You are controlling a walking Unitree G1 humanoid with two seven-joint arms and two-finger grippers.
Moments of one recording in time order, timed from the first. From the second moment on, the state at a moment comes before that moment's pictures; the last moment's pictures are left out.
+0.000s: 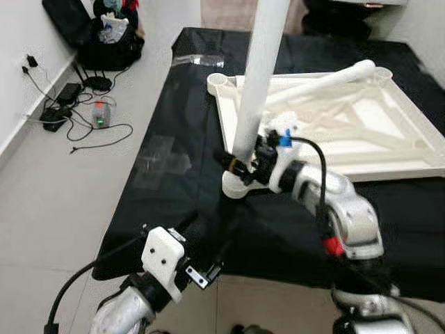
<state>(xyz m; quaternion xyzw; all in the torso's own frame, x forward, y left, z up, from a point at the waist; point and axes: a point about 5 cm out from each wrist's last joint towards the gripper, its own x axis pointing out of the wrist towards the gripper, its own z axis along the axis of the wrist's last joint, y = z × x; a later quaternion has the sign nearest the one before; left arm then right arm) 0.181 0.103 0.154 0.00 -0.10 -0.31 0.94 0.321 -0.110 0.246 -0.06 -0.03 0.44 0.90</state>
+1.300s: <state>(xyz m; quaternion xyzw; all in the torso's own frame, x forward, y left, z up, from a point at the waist) 0.187 0.105 0.155 0.01 -0.09 -0.31 0.95 0.300 -0.083 0.233 -0.03 -0.05 0.19 0.98</state>
